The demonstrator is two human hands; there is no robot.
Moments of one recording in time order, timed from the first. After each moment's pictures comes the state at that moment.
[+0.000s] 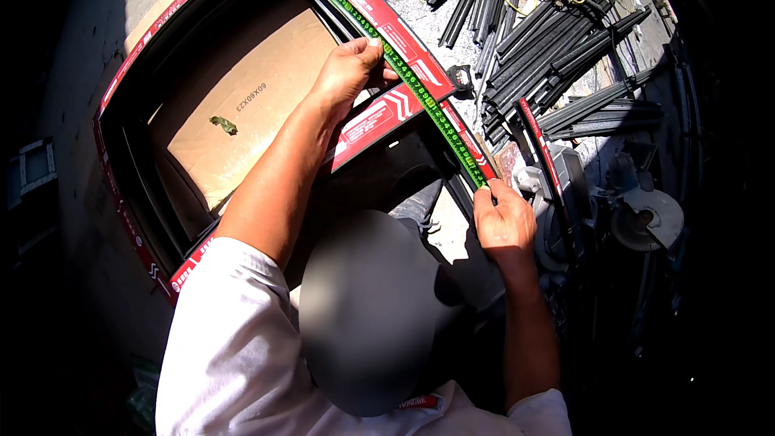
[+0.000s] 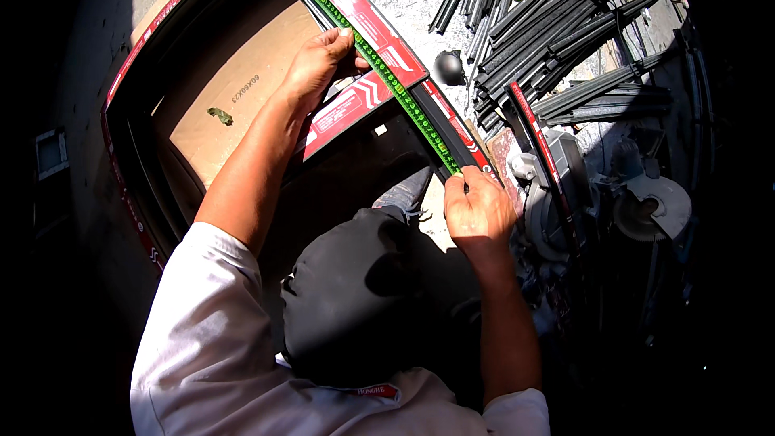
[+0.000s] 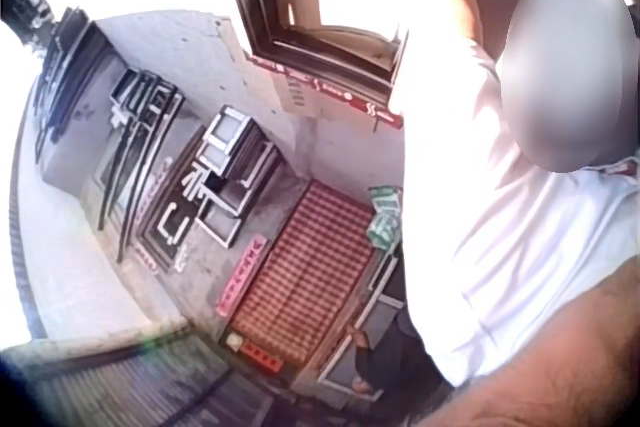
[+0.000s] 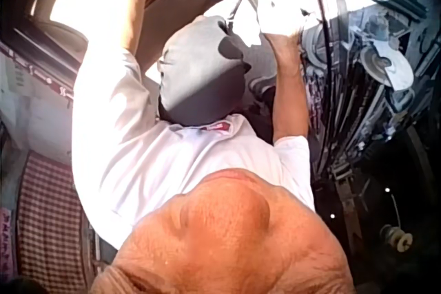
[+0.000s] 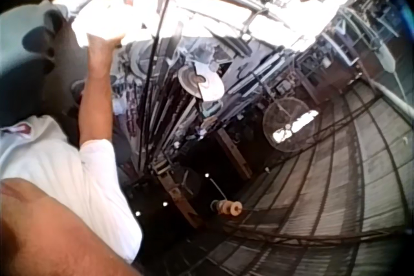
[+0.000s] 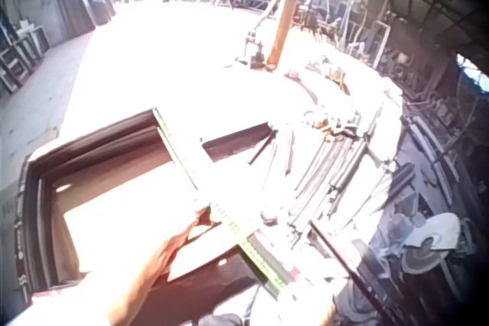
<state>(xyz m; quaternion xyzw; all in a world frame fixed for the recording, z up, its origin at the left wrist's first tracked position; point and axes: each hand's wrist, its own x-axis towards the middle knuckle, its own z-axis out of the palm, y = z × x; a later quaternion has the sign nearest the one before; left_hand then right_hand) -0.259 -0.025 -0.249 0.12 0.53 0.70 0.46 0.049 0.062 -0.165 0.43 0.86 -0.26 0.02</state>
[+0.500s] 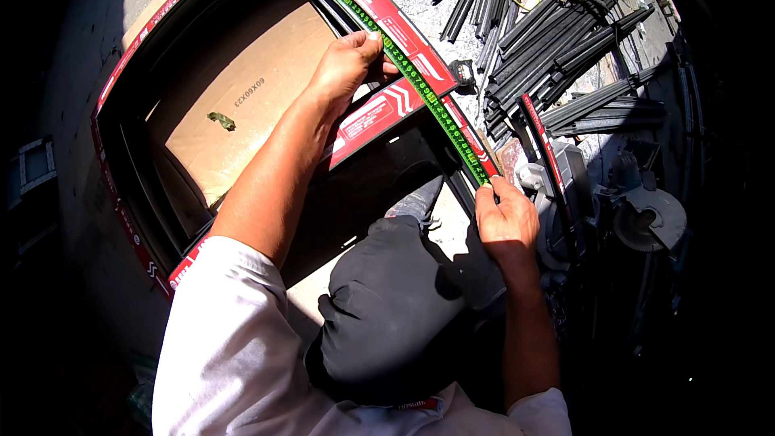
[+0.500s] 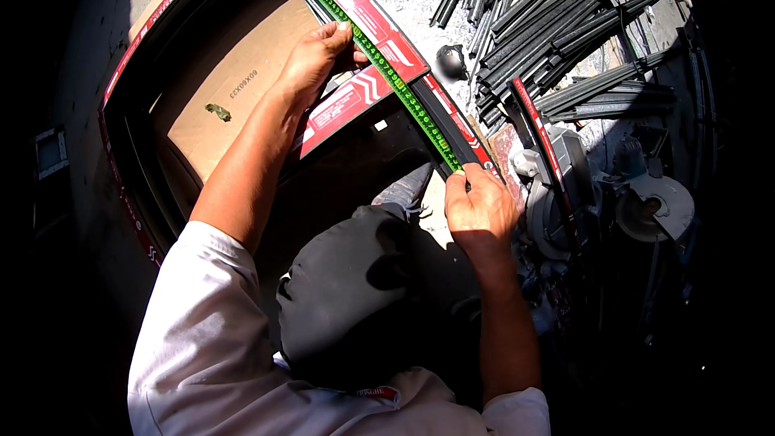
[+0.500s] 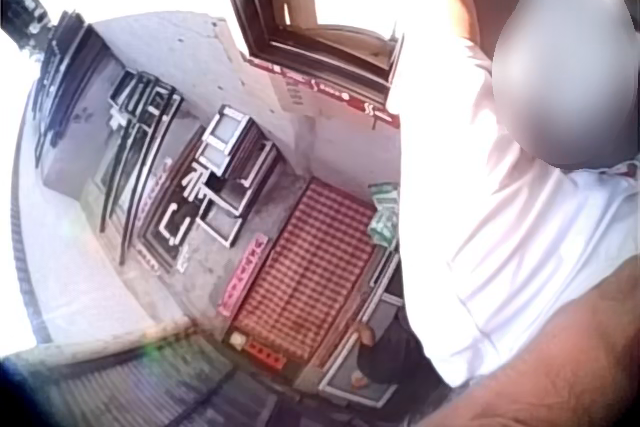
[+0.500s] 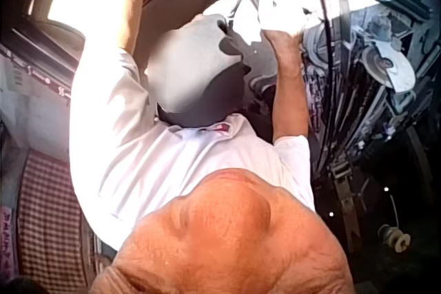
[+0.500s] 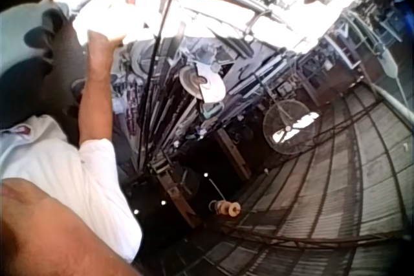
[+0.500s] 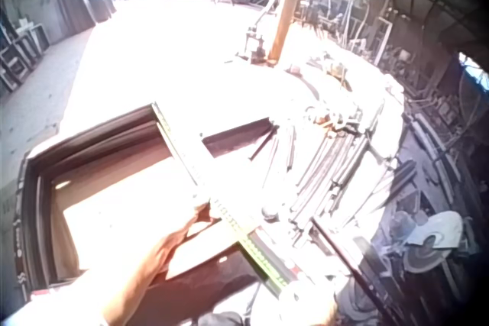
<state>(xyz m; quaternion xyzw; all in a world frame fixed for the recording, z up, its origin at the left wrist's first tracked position) -0.259 -0.024 -0.250 0.12 0.54 0.70 0.46 0.048 0.060 -0.168 0.41 0.88 -0.24 -0.03</state>
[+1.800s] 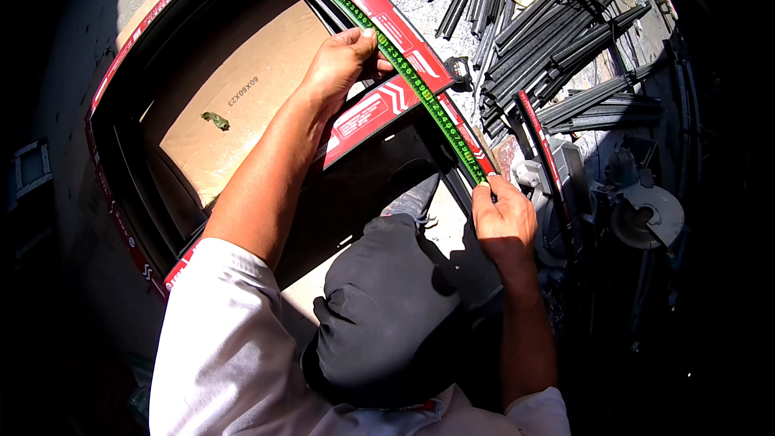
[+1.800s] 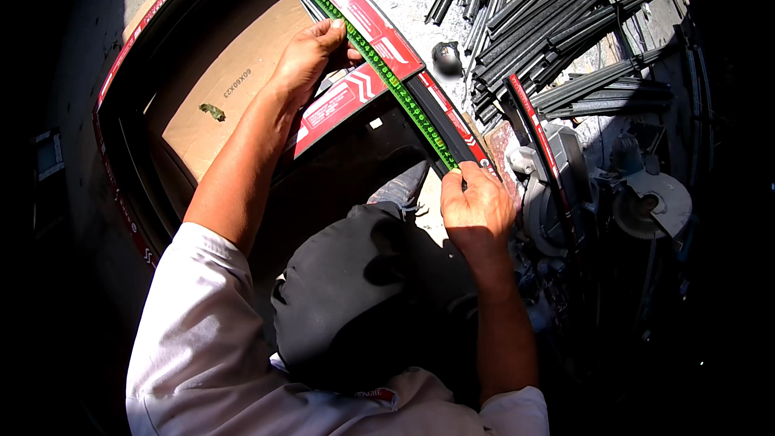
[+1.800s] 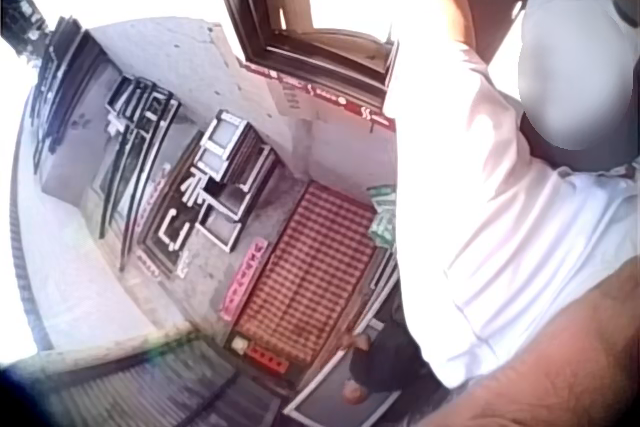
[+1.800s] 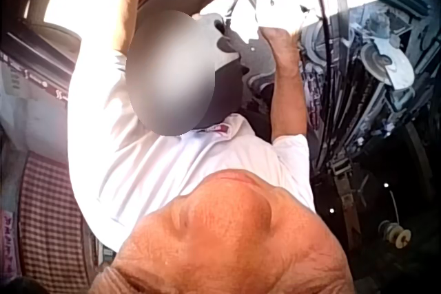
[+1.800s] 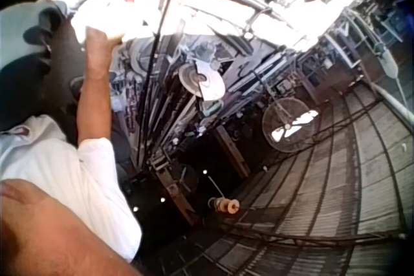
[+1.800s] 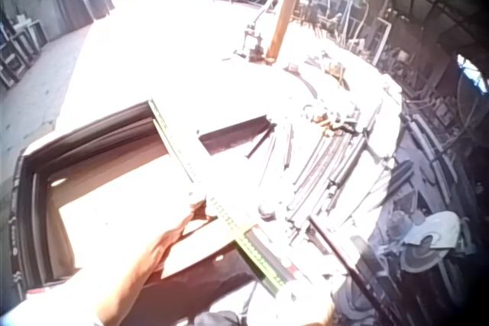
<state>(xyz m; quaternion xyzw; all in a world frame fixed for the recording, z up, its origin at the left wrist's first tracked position) -0.257 -0.025 -0.247 0.12 0.54 0.70 0.46 0.046 0.059 -0.167 0.41 0.88 -0.25 -0.04</state>
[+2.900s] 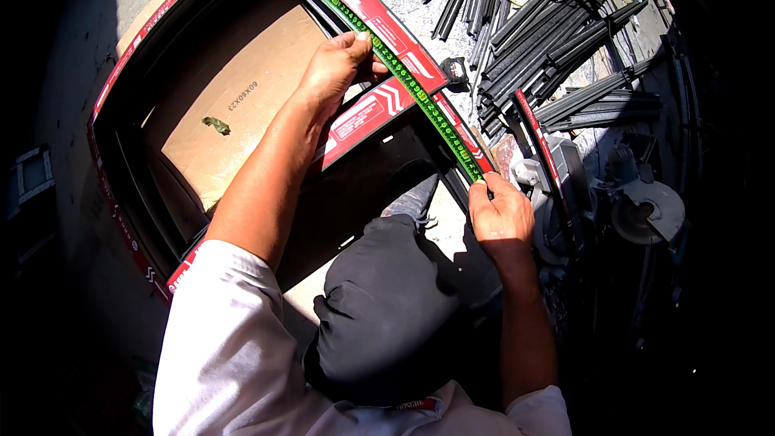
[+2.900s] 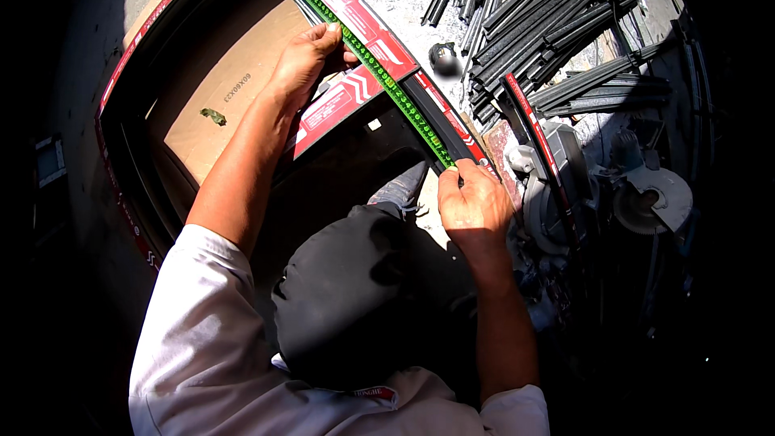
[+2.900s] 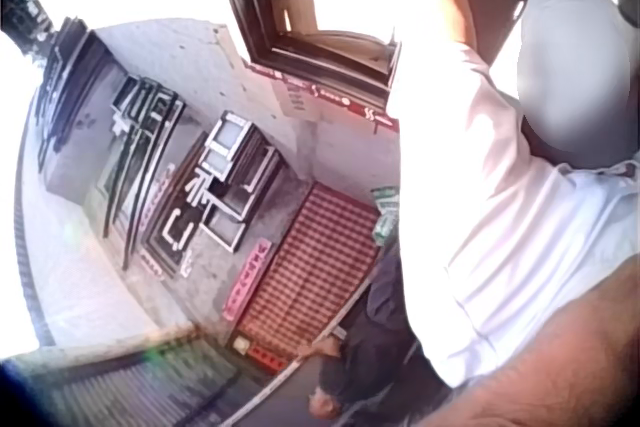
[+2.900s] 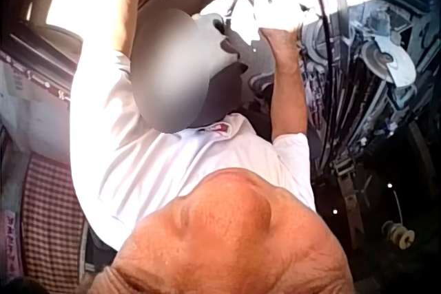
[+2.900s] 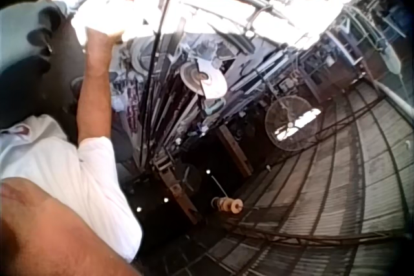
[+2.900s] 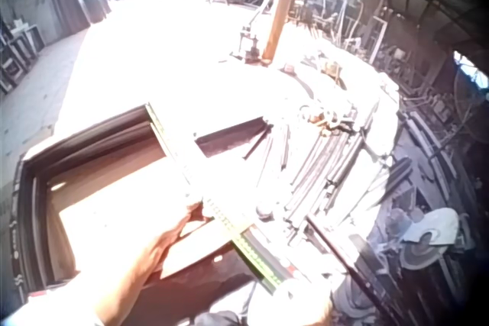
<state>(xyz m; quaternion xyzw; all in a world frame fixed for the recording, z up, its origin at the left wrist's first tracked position) -0.257 -0.024 -0.245 0.11 0.54 0.70 0.45 0.047 0.061 -0.167 0.41 0.88 -0.24 -0.03</state>
